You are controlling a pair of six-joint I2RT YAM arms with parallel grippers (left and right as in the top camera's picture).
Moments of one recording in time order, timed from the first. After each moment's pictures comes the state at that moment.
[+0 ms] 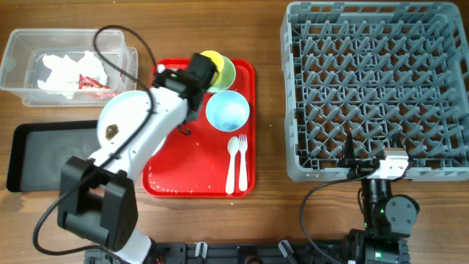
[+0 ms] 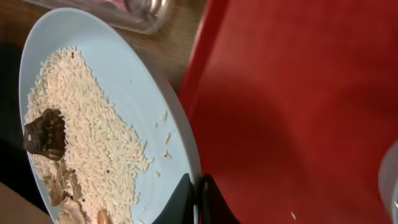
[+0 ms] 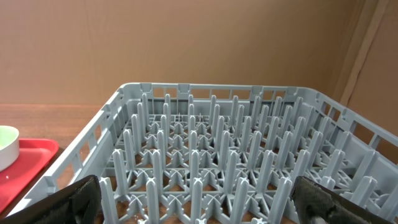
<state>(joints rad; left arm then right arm) -0.41 1.75 1.35 -1.09 -0.51 -0.65 -0.17 0.01 0.01 0.00 -0.10 -0.05</state>
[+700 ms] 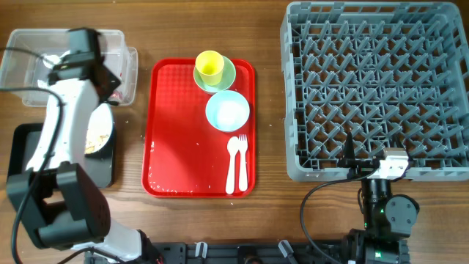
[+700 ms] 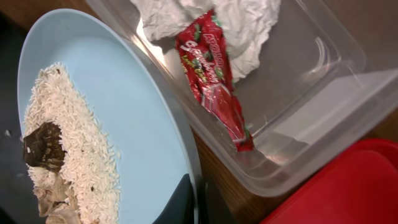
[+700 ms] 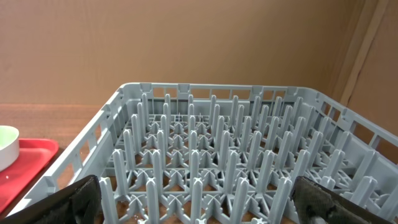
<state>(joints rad) 0.17 1.73 1.37 -0.80 -0.27 -0.62 -0.17 0.01 0.01 0.00 -0.10 -0.05</state>
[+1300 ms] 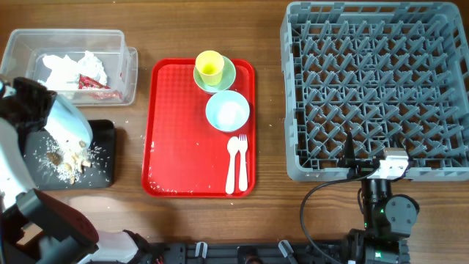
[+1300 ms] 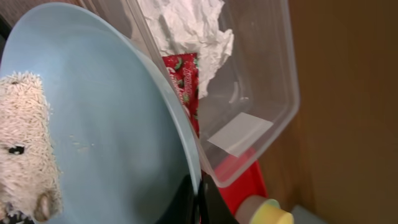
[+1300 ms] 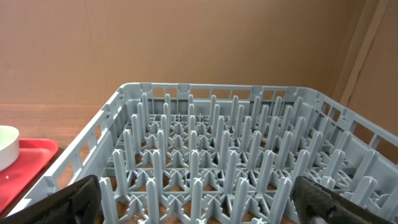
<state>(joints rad) 0.68 1.64 1.38 -0.77 0.49 -0.62 -0.17 0.01 0.01 0.00 -0.10 -0.05</state>
